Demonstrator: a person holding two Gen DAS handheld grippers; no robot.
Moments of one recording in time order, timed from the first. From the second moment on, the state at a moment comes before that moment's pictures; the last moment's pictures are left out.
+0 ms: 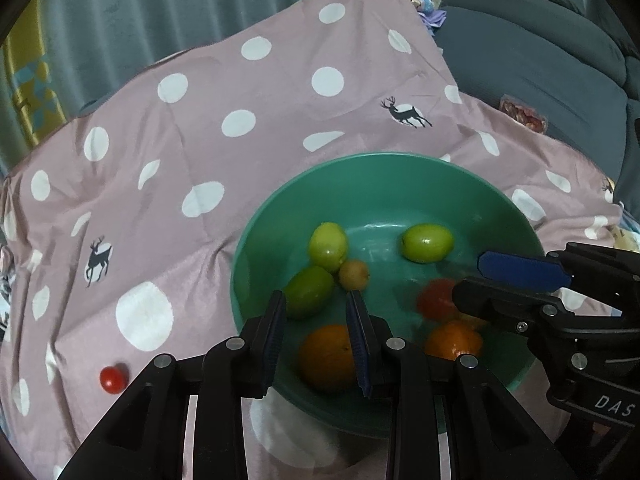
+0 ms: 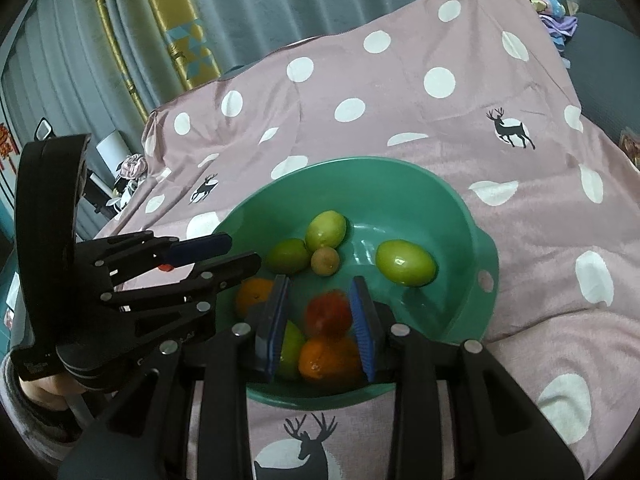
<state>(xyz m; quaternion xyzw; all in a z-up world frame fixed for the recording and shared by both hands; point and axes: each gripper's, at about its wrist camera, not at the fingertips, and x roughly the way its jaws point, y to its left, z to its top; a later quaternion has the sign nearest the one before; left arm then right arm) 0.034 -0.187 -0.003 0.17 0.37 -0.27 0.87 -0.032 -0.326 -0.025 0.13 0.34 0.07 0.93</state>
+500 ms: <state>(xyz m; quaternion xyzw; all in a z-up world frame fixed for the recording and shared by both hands) 0.020 -0.165 0.023 0.16 0.34 -0.25 0.89 -0.043 -0.323 -0.010 0.14 0.33 0.06 0.93</state>
